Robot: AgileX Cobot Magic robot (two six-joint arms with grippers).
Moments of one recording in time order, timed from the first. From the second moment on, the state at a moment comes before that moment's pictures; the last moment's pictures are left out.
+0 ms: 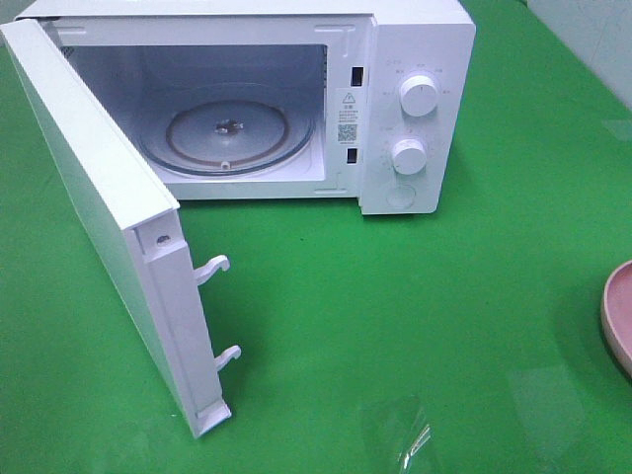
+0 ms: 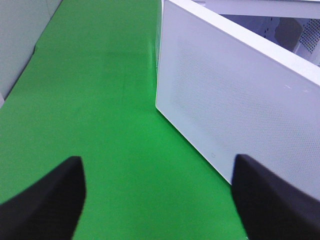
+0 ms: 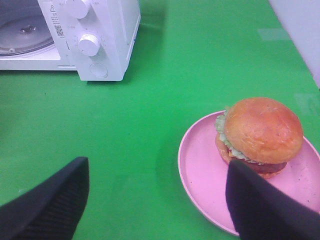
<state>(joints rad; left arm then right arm) -0.03 0.19 -0.56 -0.07 0.87 -0.01 0.13 0.00 -0.50 -0.07 0.97 0.19</state>
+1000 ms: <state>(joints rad) -0.03 0.65 -0.21 -0.05 -0.29 -0.05 0.13 0.00 -0.50 -0.07 0.97 0.19</state>
